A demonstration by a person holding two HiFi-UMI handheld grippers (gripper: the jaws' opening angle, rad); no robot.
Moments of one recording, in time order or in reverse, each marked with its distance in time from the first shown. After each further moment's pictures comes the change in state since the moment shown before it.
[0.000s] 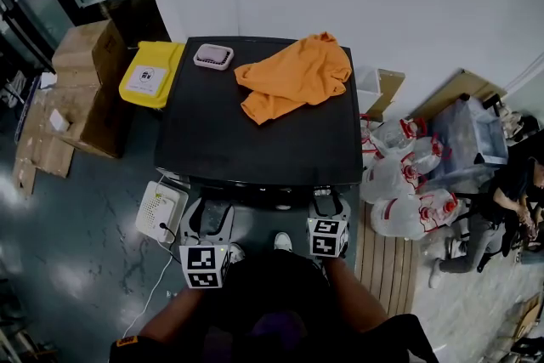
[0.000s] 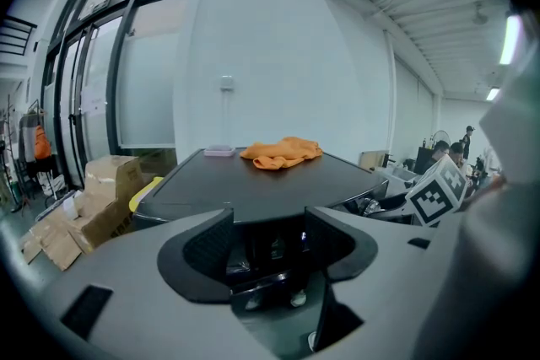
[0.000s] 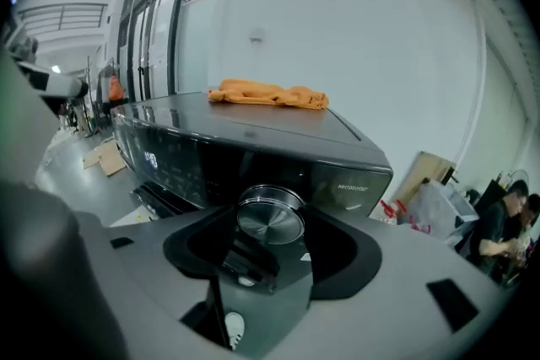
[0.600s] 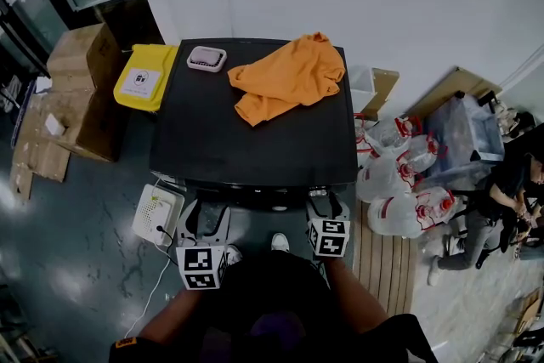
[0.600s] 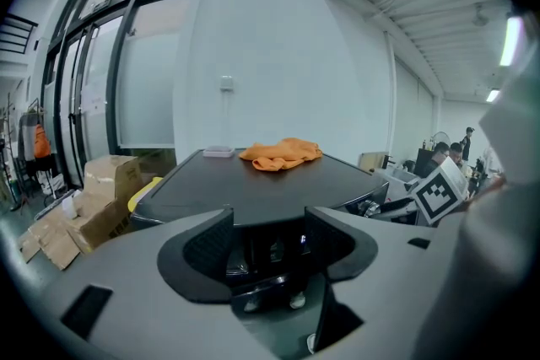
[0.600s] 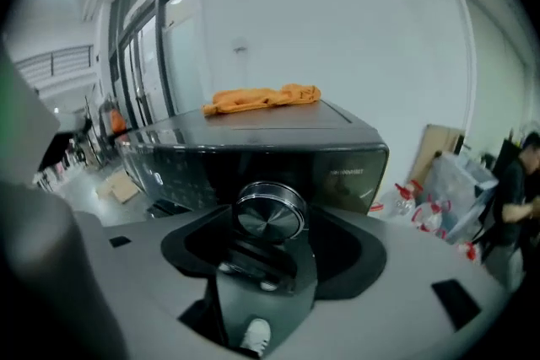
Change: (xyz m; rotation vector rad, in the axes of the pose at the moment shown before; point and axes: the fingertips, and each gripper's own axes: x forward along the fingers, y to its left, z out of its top) left arm 0.002 -0.002 0.001 -0.019 0.005 -0.003; right arm 0.000 -0.005 -0.004 0.150 -0.032 0.093
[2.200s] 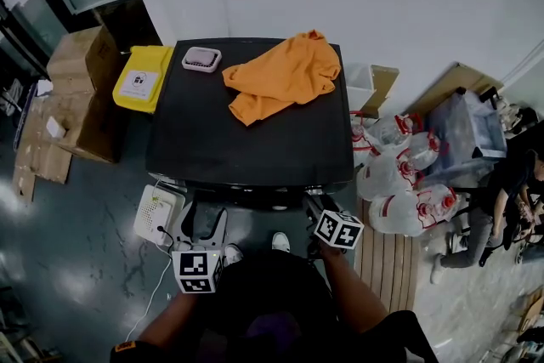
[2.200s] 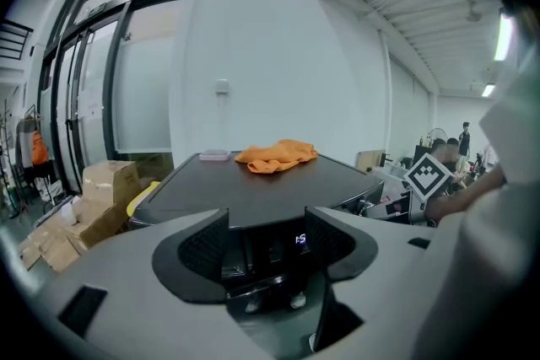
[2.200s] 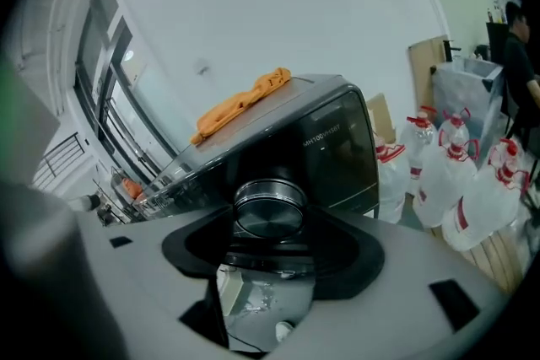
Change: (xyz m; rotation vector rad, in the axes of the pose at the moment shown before) left arm -0.005 -0.010 0.009 0.043 -0.029 -0.004; right arm 0.008 -0.006 -0.006 0.437 0.030 0.198
